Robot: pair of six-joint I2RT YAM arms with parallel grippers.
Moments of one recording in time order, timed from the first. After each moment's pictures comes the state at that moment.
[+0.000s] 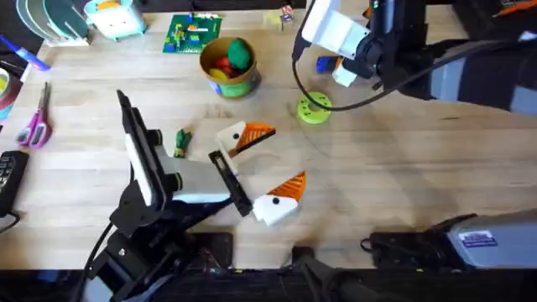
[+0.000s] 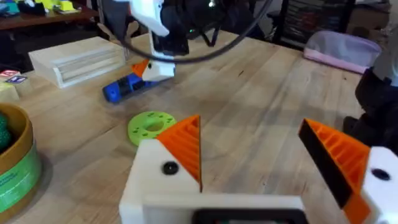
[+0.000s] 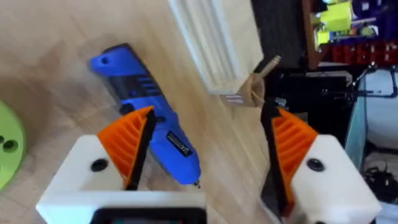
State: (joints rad) left arm -0.63 0.01 0.01 -0.05 0.40 -0.08; right arm 0.33 1.62 0.92 0.10 0.32 -0.92
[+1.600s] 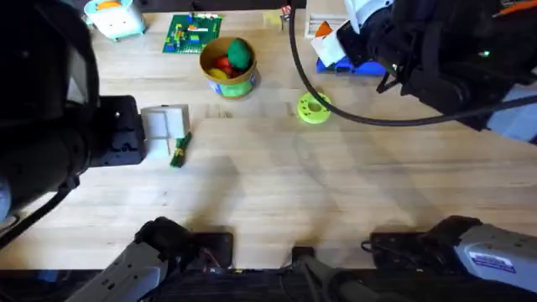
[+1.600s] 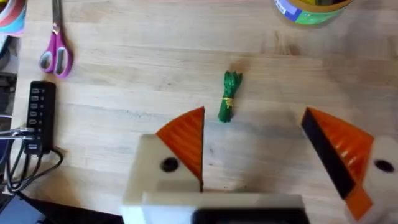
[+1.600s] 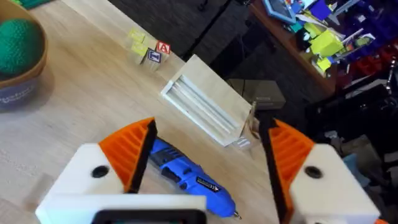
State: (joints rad) left arm -0.48 0.80 1.24 -1.46 -0.50 -0.44; right arm 0.51 1.30 0.92 0.00 0.37 -0.44
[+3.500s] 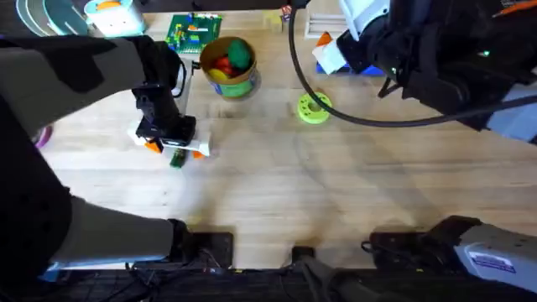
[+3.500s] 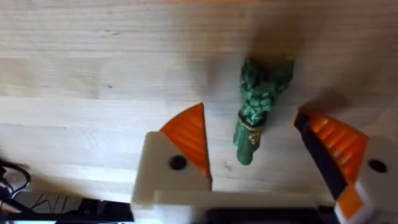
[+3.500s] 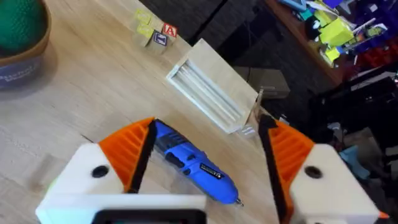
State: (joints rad) left arm 0.05 1.61 0.94 -1.04 -0.17 0.10; right arm 0.51 1.30 0.92 -0.07 0.37 -0.44
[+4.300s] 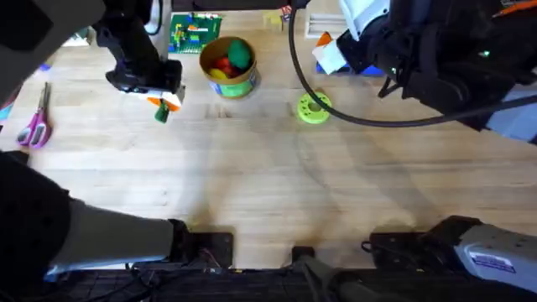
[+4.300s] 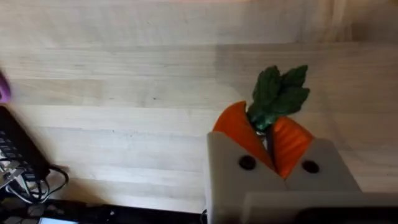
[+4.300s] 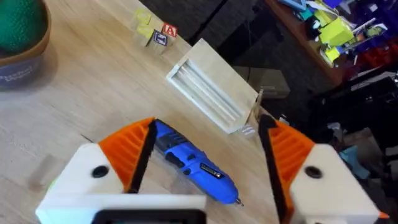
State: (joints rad) left arm 0.05 1.61 1.34 -1.24 -0.13 0.09; right arm 0.51 1.30 0.92 -0.07 0.37 -0.44
